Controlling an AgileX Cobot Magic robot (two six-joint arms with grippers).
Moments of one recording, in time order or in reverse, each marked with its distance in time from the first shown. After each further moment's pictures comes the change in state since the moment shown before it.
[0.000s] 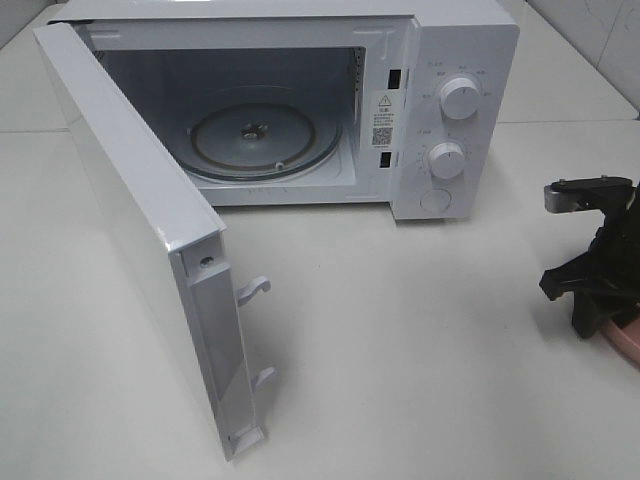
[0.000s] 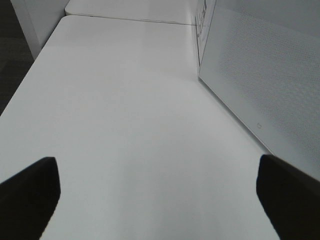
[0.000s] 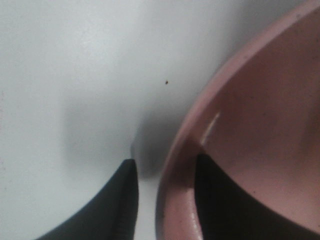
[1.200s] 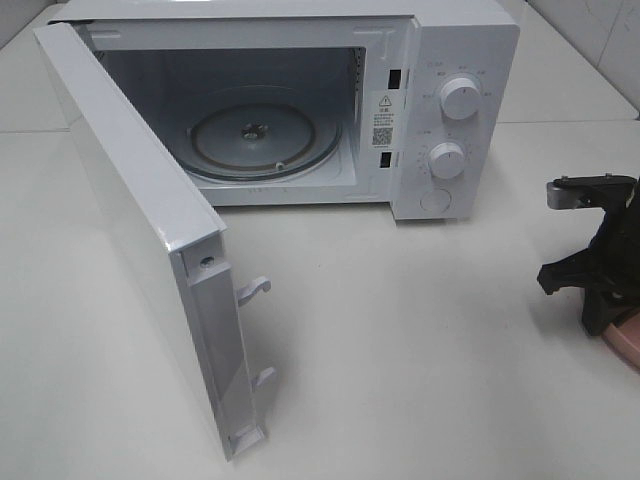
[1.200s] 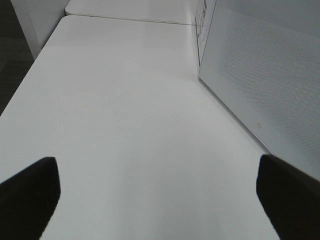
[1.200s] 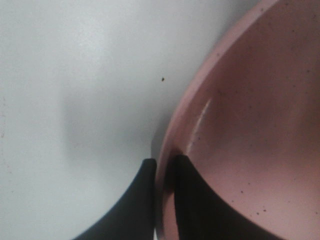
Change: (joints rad) left arm 0.000 0.000 0.000 0.000 0.000 0.000; right arm 0.001 -0.002 -0.008 -0.009 0.018 0.075
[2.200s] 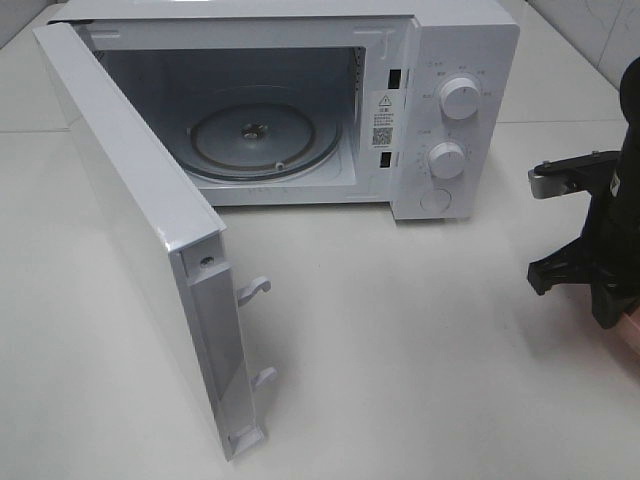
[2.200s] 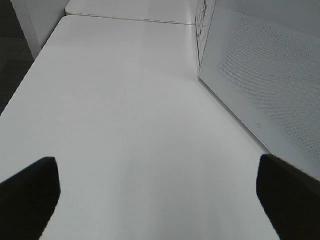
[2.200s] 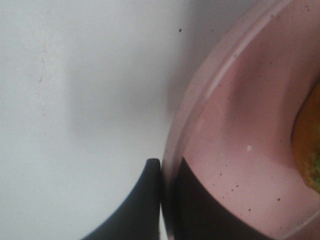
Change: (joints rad) left arm 0.000 0.000 0.000 0.000 0.000 0.000; right arm 0.191 -0.150 0.008 -0.210 0.172 0.282
